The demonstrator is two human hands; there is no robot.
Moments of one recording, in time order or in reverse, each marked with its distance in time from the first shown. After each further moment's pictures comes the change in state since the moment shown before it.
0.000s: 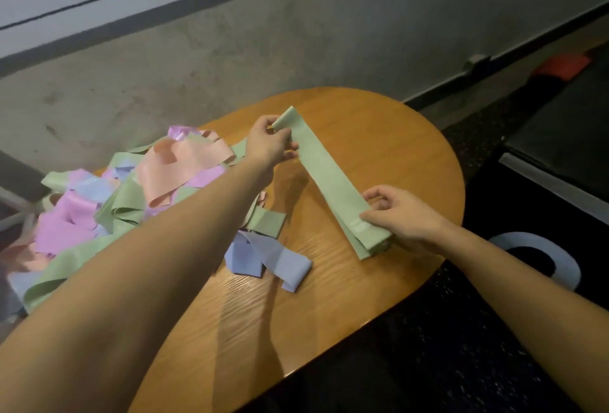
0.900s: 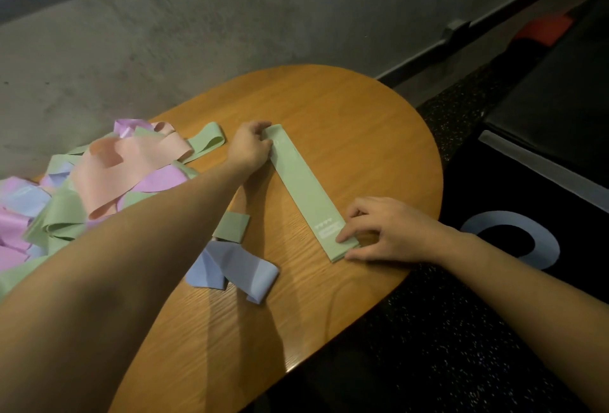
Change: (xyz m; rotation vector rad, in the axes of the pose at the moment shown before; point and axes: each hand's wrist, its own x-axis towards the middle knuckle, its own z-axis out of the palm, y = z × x) left_hand 0.056 -0.051 0.031 0.694 -0.088 0.108; right_hand 0.011 0.067 -0.021 -0.660 -0.123 -0.570
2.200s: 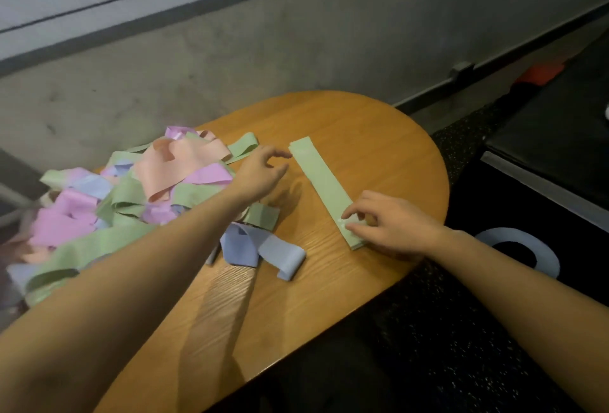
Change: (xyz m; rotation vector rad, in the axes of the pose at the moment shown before) left_hand -0.100 -0.013 -0.061 -0.031 -0.037 0.254; right_hand 0.004 -0.057 -0.012 -0.005 0.089 0.178
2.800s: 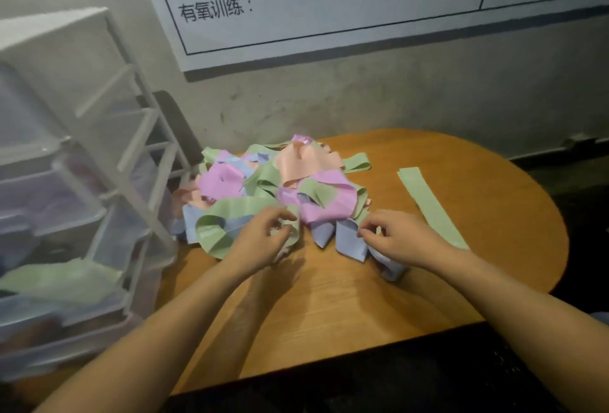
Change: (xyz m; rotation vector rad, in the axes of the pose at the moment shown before) left_hand -0.211 -0.097 -0.117 0.047 0.259 -0.095; right_hand 0.053 -0.164 0.048 -0.102 0.017 -0.193
